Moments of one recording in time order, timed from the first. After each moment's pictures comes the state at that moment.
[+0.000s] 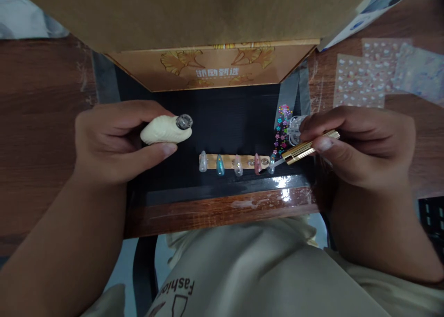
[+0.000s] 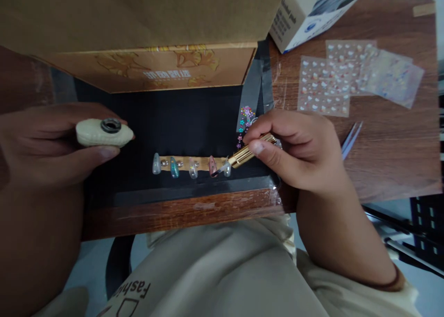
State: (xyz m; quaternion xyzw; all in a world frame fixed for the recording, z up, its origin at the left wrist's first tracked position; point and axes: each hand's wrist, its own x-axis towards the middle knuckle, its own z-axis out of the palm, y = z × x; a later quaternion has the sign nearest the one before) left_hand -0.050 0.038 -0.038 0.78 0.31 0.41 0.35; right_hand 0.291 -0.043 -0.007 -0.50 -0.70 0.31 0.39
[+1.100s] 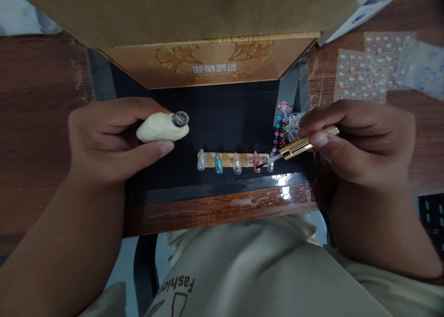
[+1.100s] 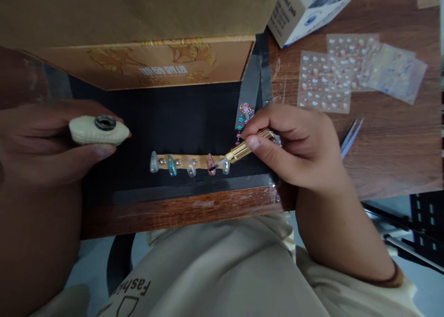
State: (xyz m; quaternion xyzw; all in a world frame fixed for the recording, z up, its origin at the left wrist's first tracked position) left_hand -0.050 0.036 -0.035 0.78 0.33 0.38 0.37; right_hand 0.291 -0.041 -0.006 -0.50 -0.72 0.30 0.38
